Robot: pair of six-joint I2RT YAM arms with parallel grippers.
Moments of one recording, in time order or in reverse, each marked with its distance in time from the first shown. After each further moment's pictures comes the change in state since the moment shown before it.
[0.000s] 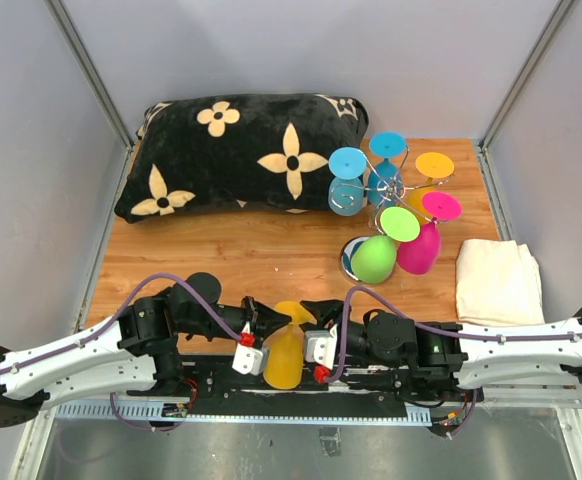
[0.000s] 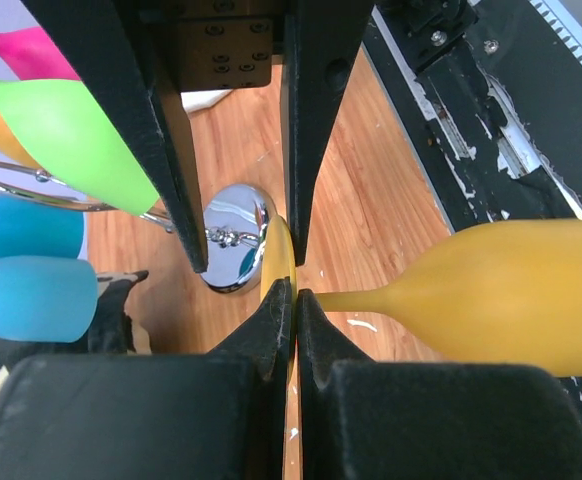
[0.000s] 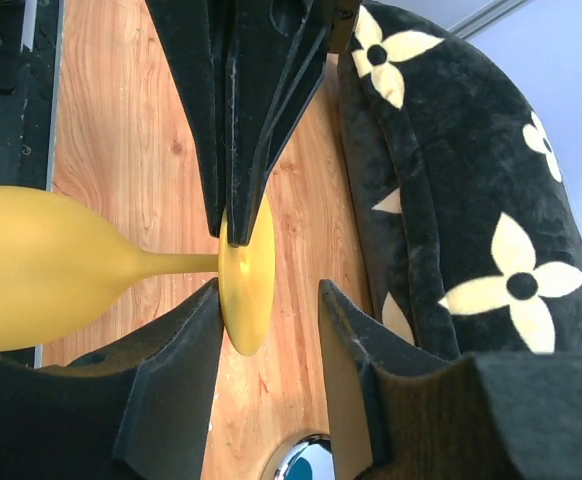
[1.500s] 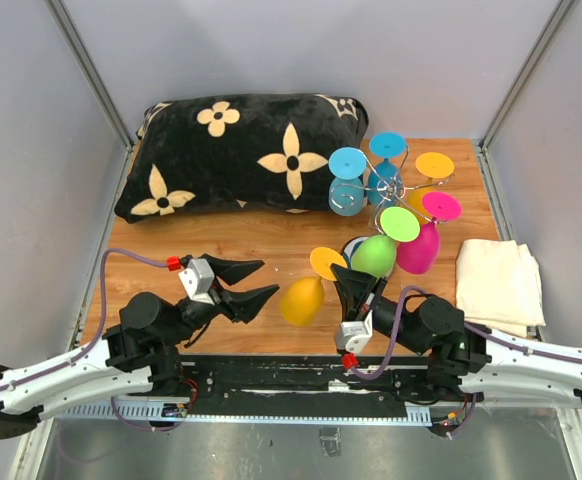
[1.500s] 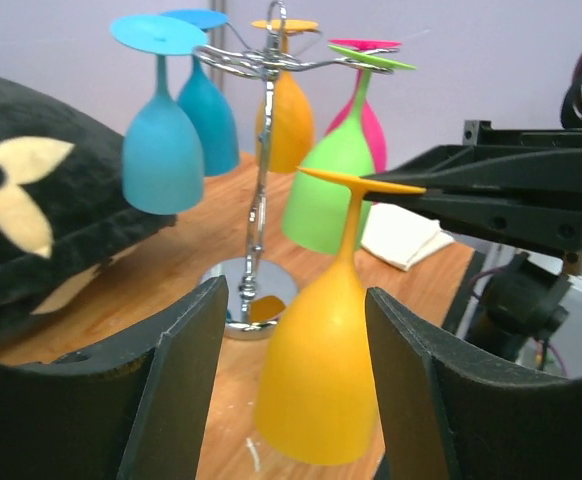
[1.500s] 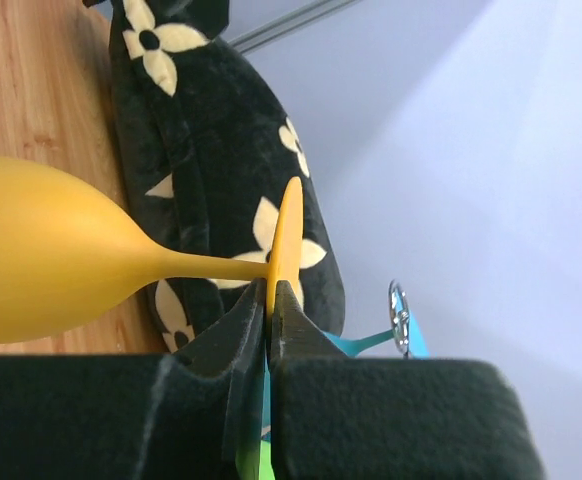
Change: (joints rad) left arm 0.000 -0.261 -0.212 0.566 -0.594 -0.983; right arm -0.231 -0.246 -0.119 0.185 -0.065 -0.470
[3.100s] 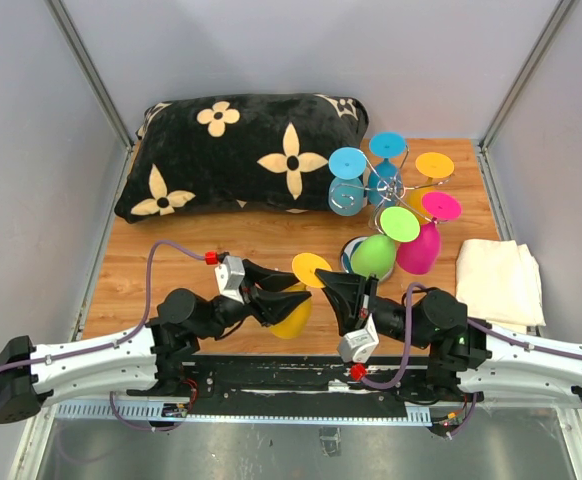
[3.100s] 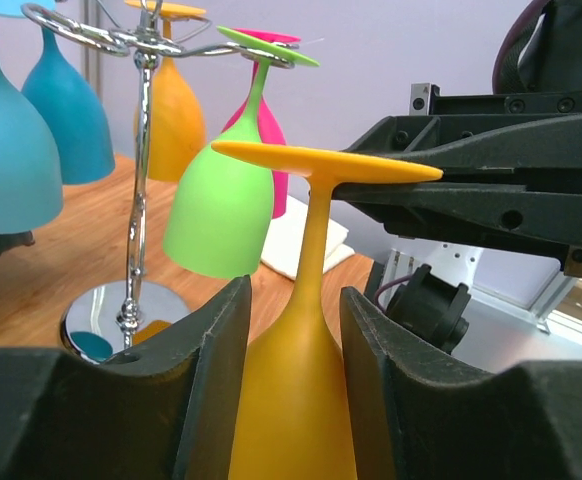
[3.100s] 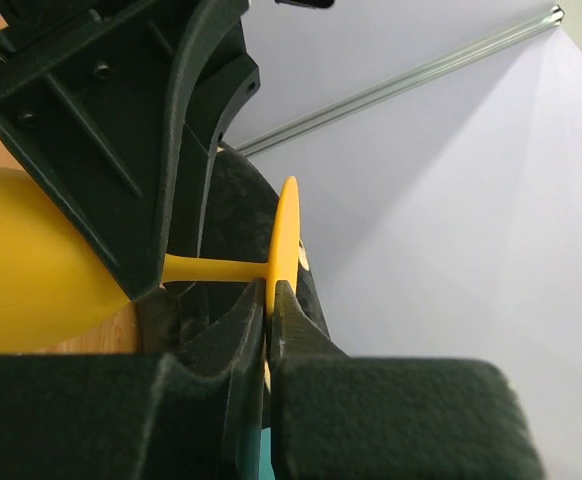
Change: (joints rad) left arm 0.000 0.328 -0.096 0.484 0.195 -0.187; right arm 0.000 0.062 0.098 0.033 -0.214 -0.004
